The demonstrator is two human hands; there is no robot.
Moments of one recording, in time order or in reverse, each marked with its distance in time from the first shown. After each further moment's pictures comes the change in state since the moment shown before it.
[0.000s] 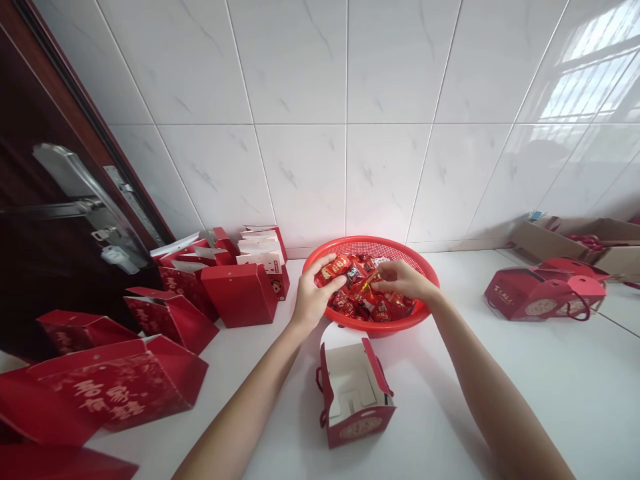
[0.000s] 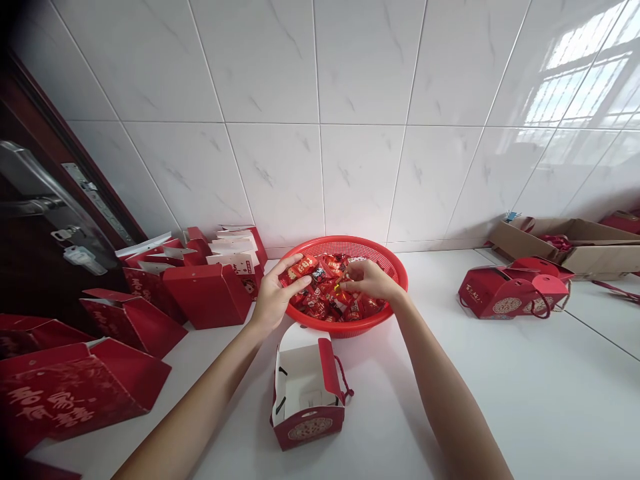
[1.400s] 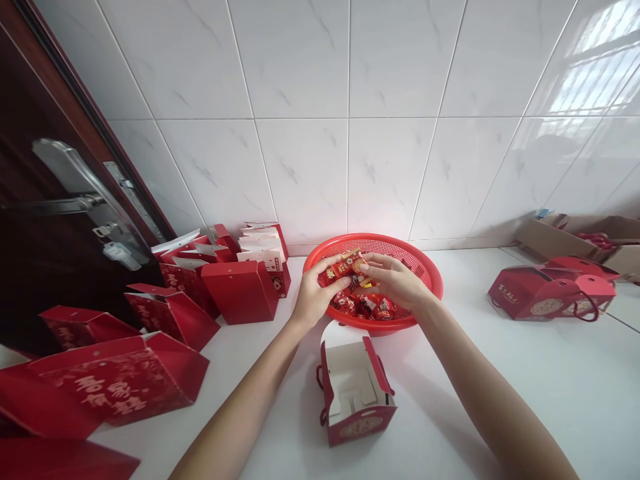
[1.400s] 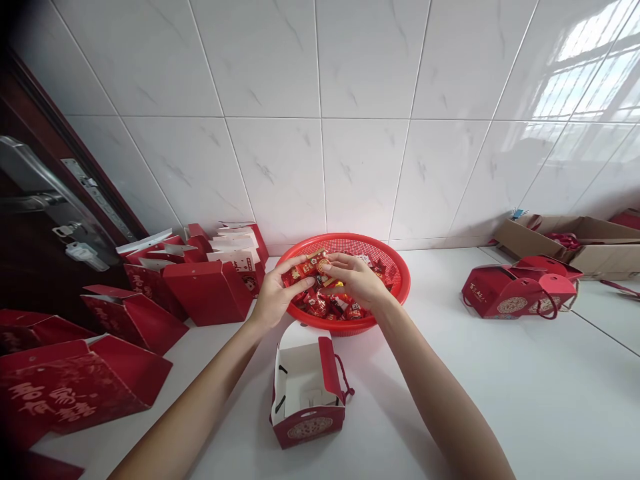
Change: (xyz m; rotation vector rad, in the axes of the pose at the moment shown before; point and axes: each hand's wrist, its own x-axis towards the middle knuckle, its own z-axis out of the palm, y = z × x) left_hand -0.002 0.004 -0.002 0.038 -0.147 0.010; right_hand -0.004 -0.038 0.036 0.836 0.033 0.047
